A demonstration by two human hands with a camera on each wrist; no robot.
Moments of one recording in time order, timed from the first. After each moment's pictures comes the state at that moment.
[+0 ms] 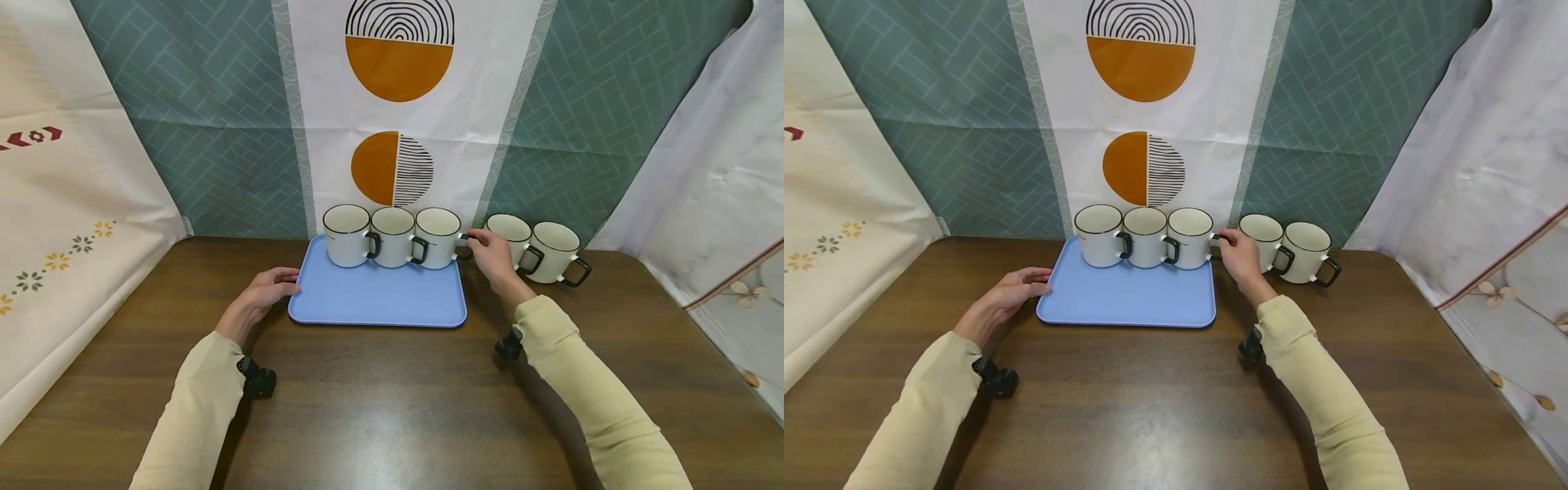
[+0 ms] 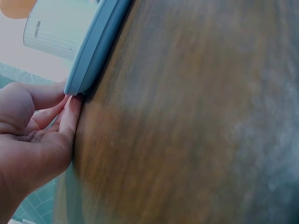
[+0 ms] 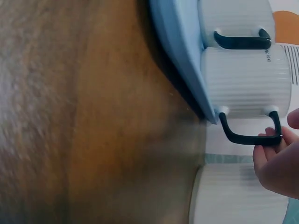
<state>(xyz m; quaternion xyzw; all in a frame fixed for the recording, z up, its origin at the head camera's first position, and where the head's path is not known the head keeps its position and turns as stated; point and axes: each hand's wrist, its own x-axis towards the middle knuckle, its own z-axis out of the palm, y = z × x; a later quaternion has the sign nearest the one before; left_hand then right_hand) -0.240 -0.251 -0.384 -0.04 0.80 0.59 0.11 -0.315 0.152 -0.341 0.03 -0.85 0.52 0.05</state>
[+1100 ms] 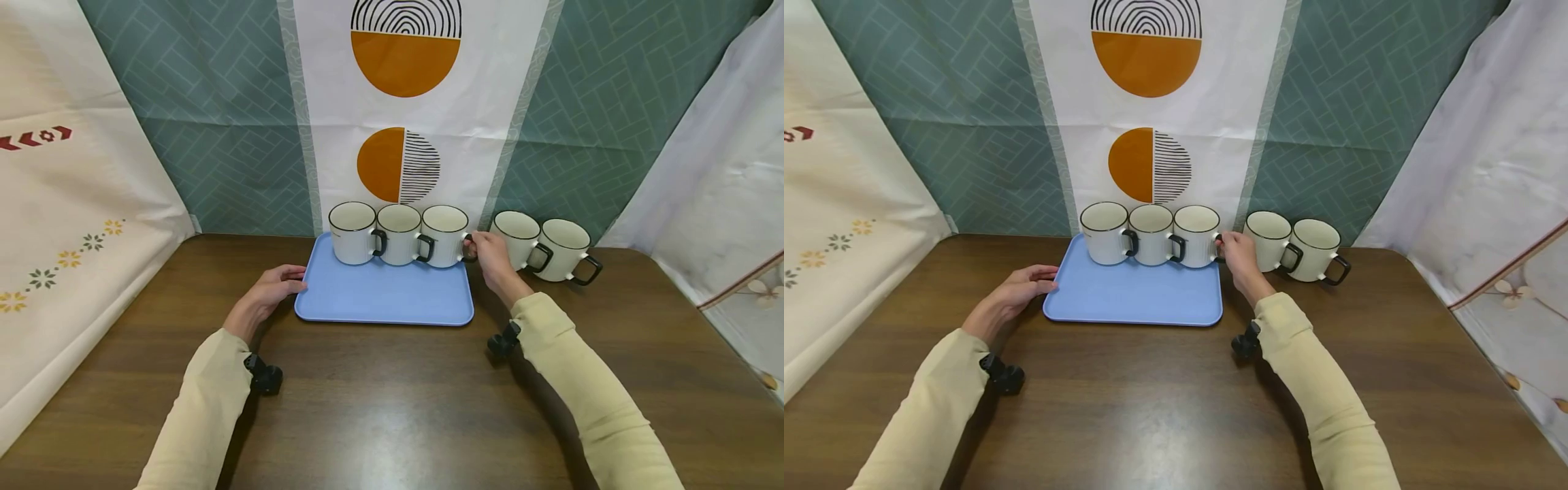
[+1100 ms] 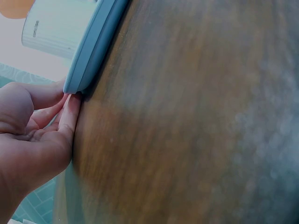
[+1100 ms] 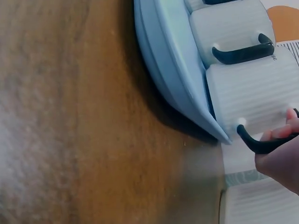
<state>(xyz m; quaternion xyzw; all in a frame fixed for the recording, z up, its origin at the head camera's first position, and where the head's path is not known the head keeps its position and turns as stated) -0.239 -0.250 -0.383 -0.04 0.80 0.59 0.10 -0.327 0.138 -0.354 0.01 -0.72 0.69 0.03</state>
